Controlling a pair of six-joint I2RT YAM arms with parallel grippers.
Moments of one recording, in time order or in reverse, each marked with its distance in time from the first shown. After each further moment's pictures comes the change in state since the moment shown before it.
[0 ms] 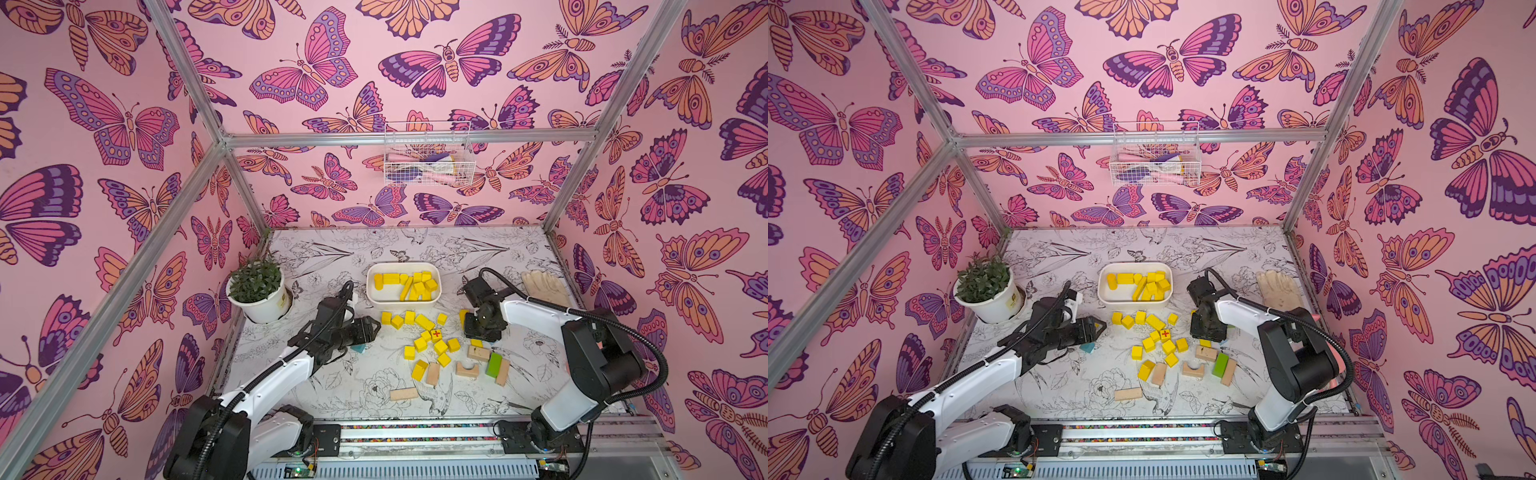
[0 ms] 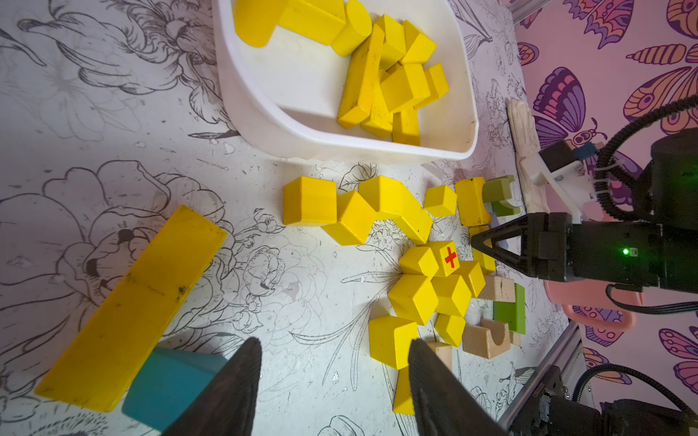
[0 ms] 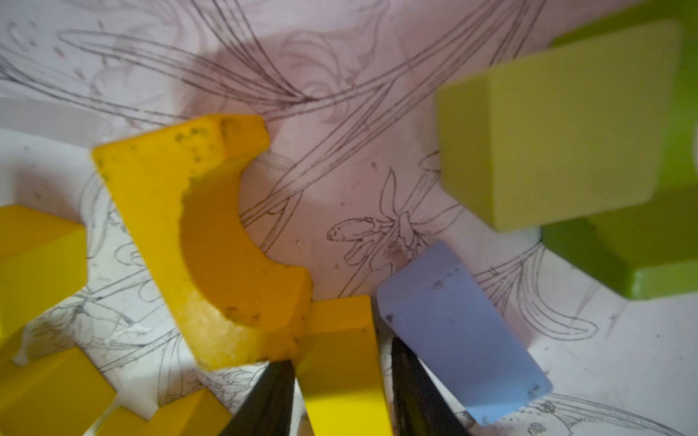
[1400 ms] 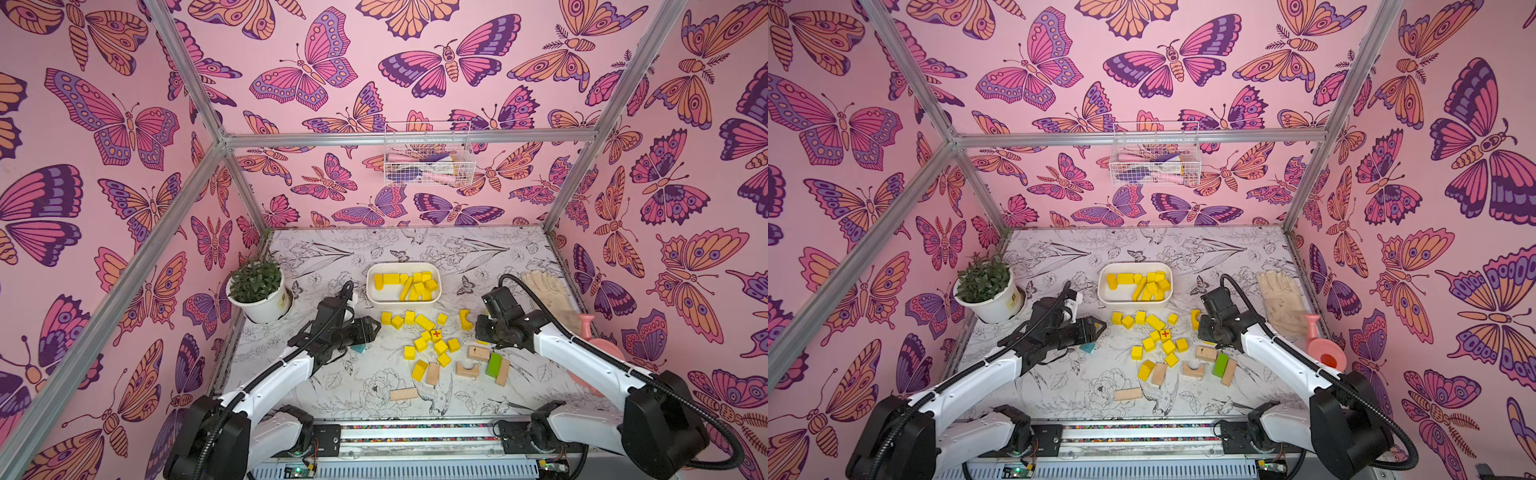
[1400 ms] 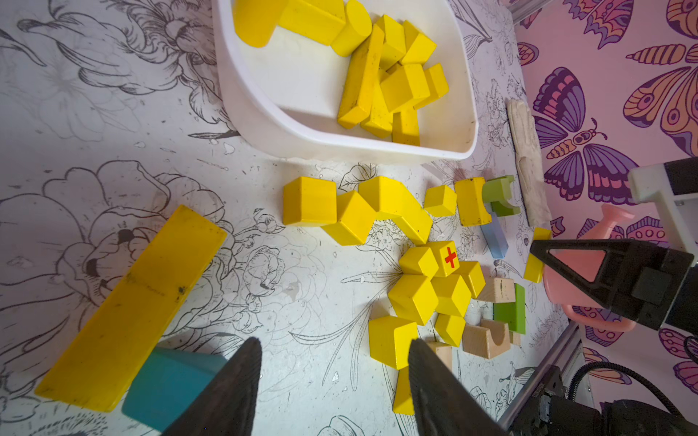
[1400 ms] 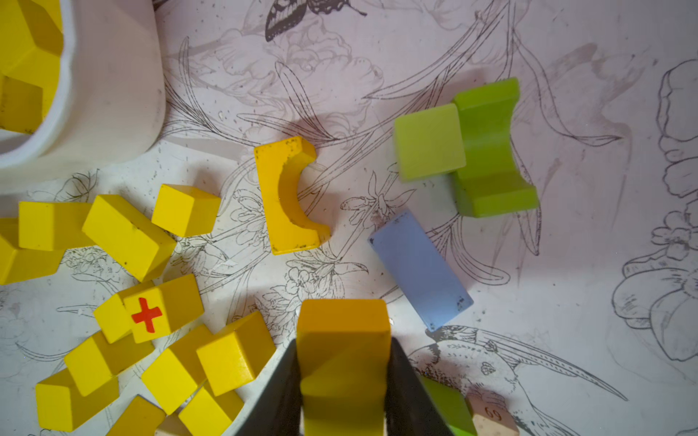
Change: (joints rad) left arm 0.000 0.000 0.000 0.000 0.000 0.000; right arm 0.023 -0.423 -0.203 0.115 0.050 0.003
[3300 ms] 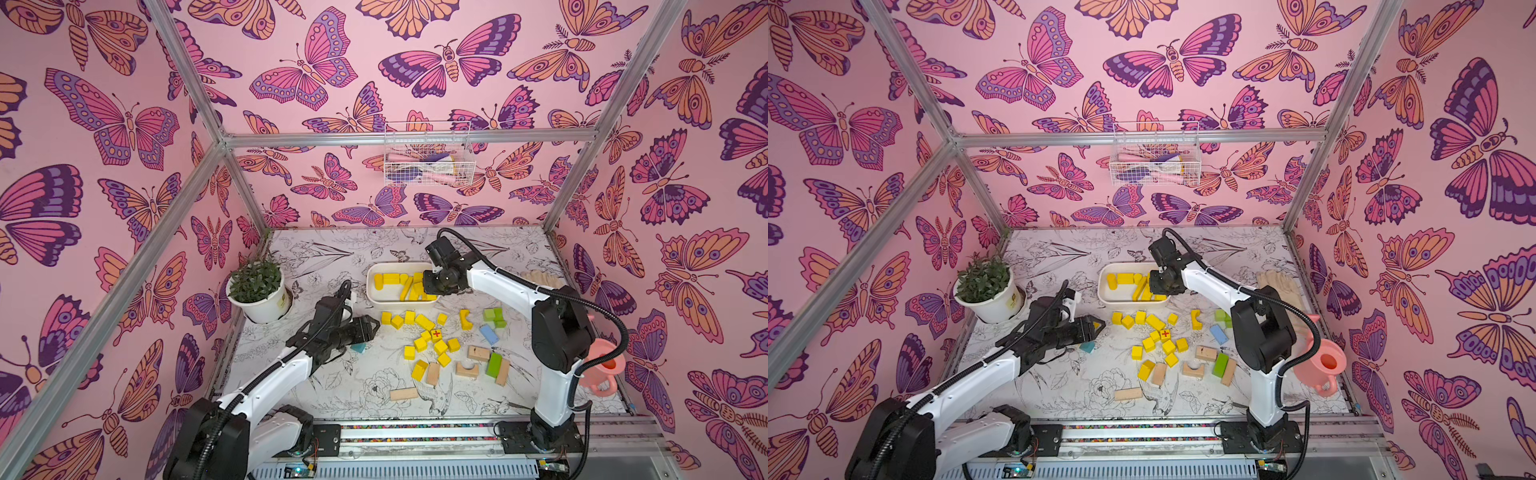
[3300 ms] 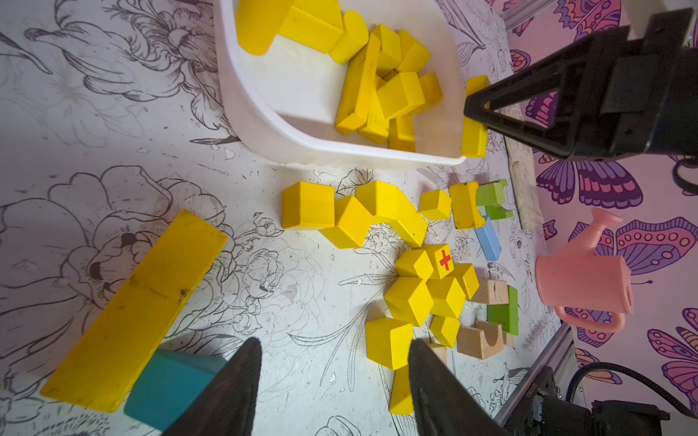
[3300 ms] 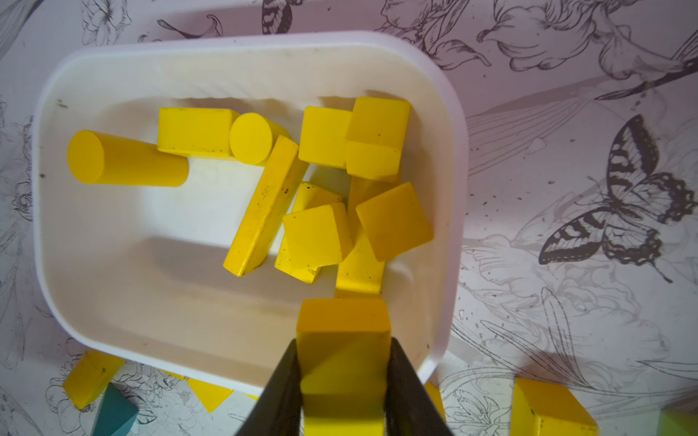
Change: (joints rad) left arm 0.019 -0.011 0.000 0.001 0.019 0.000; right arm 0.118 0.703 0.802 -0.107 -0.093 -0.086
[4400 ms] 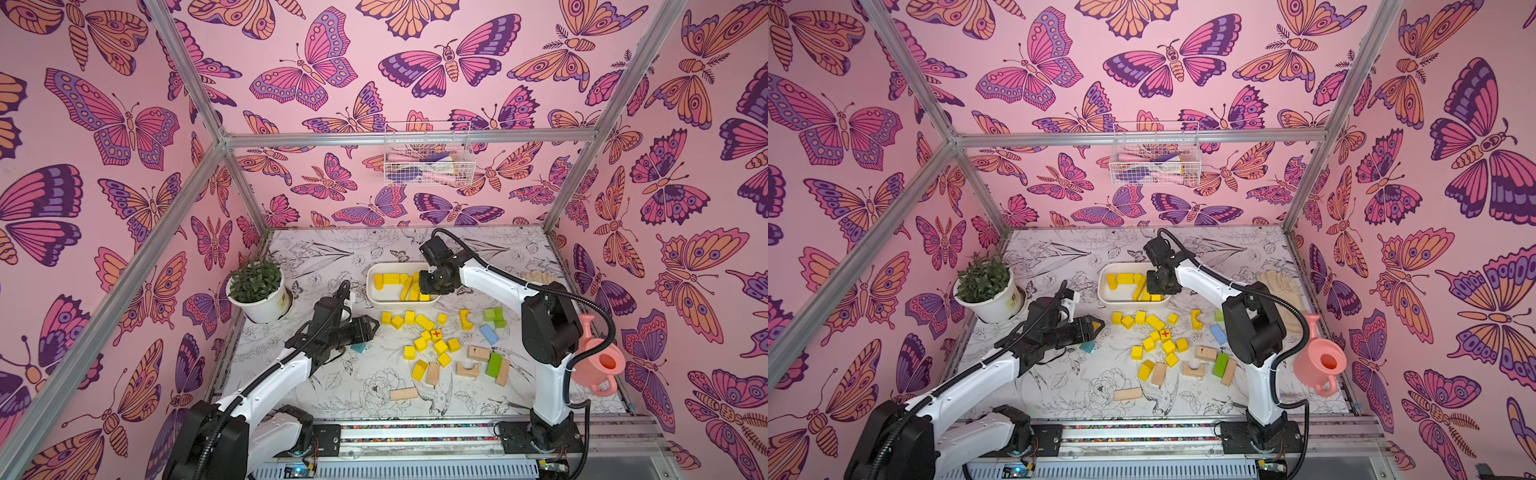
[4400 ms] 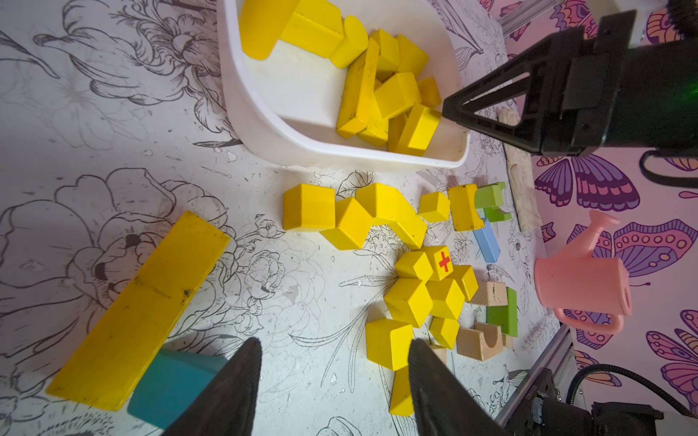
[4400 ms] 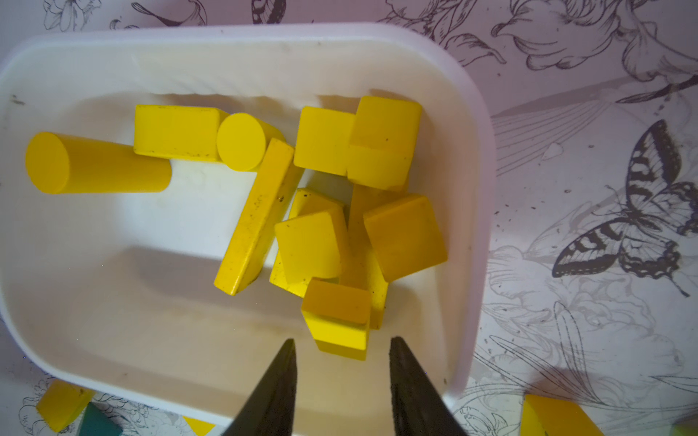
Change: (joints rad) left arm 0.006 -0.011 -0.009 0.006 0.000 0.000; right arm 0.013 0.067 0.076 -0.043 0.023 0.000
